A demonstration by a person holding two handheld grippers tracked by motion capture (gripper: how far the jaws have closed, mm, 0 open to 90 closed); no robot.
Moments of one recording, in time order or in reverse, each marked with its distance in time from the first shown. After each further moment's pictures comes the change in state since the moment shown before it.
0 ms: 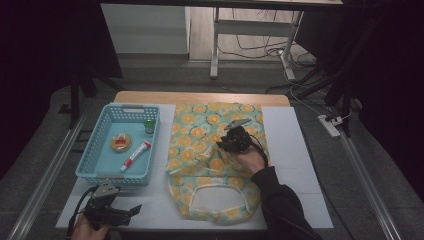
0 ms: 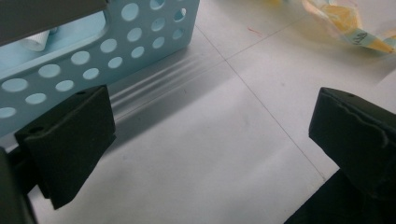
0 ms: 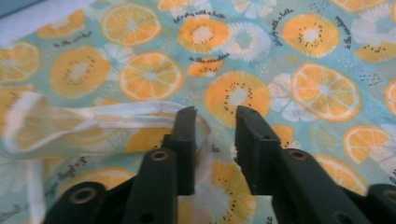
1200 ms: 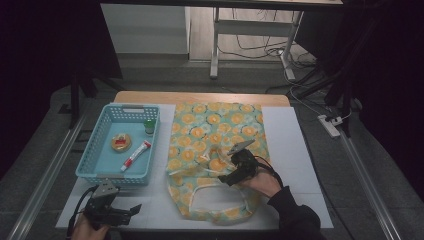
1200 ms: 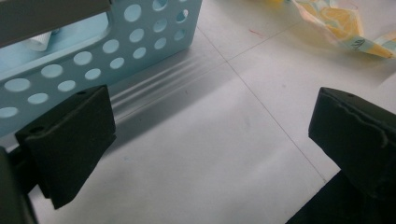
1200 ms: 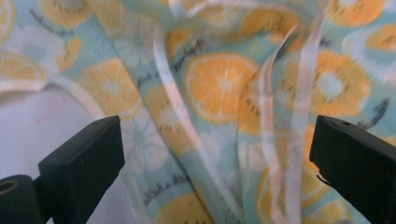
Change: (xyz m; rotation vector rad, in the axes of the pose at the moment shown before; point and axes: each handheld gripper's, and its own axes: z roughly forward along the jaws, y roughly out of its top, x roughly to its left) left arm 0.000 0.000 0.000 0.000 0.000 -0.006; right arm 0.047 -0.050 -0.035 0.153 0.135 -0.043
